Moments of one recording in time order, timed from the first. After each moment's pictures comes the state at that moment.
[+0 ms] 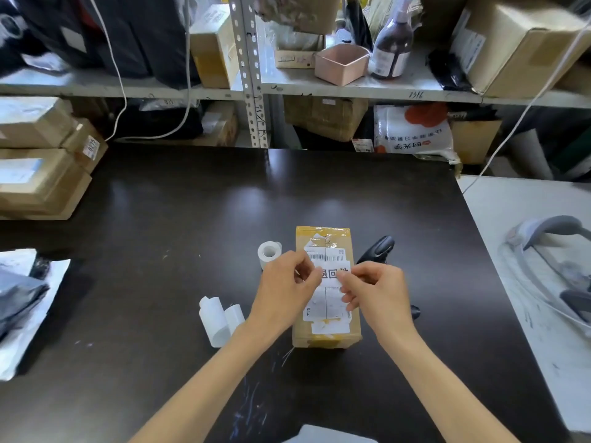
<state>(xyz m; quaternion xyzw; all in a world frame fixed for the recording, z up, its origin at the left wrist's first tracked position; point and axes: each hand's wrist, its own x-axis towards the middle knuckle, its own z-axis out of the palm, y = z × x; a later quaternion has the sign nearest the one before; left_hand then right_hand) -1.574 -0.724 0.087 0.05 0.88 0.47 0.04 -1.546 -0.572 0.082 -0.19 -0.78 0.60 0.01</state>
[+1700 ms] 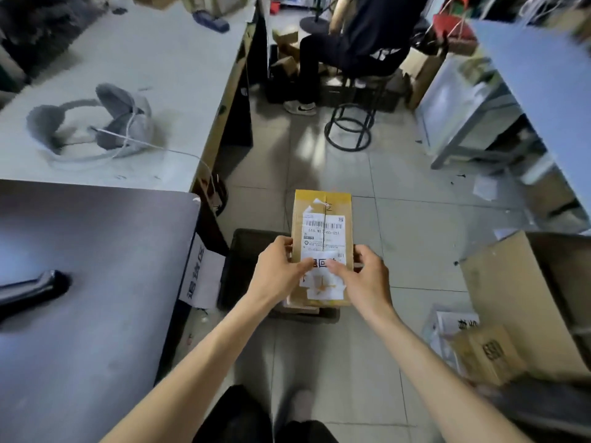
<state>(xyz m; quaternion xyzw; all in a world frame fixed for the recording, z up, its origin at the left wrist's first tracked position) -1.215 -0.566 0.056 0.57 0.62 0.24 0.48 -1.056 -0.606 0.050 -0.73 -0.41 0.39 0.39</state>
